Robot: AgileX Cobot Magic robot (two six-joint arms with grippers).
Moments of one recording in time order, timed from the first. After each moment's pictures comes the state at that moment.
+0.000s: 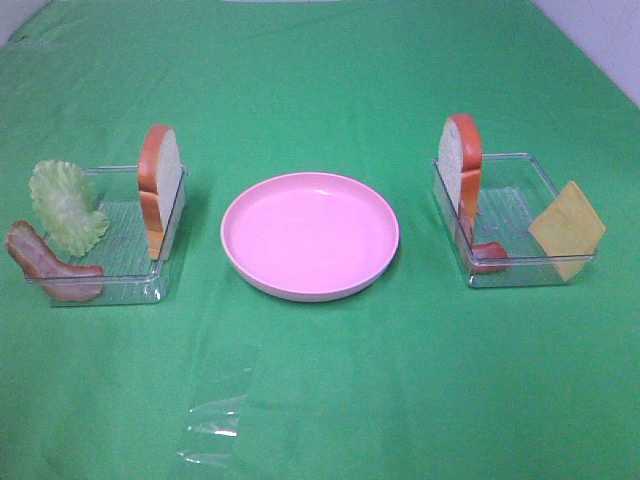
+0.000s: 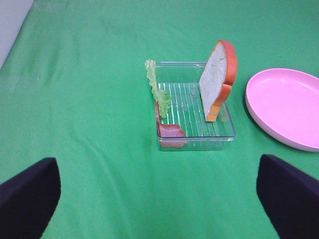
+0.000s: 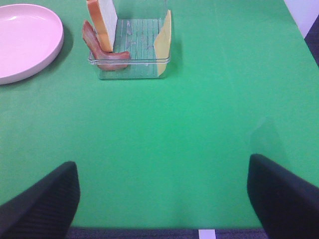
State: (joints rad) left arm -0.01 0.37 -0.56 -0.10 0.76 -0.02; right arm -0.04 0.00 -0.46 0.02 1.10 -0.09
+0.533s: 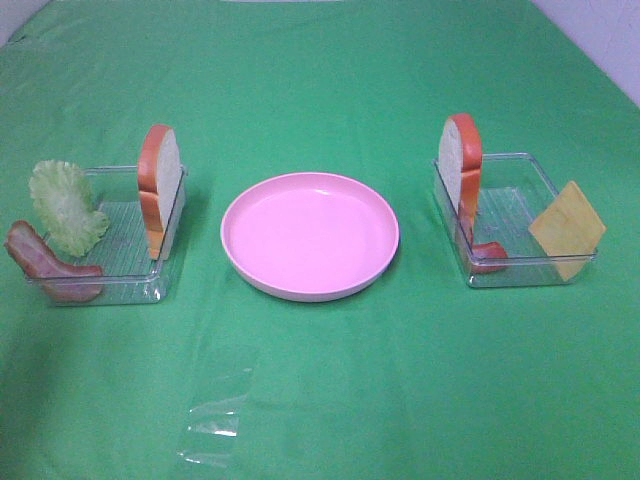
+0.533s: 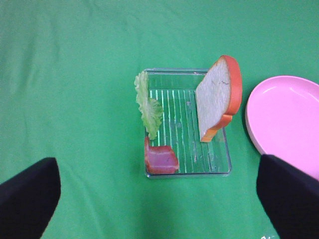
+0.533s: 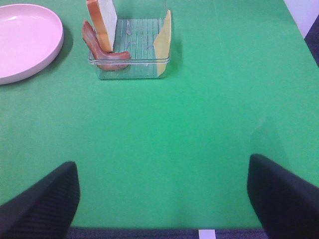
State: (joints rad) left arm -0.01 0.96 -0.91 -0.15 0.71 0.00; right arm -0.04 0.00 -0.46 0.02 1.10 -0.09
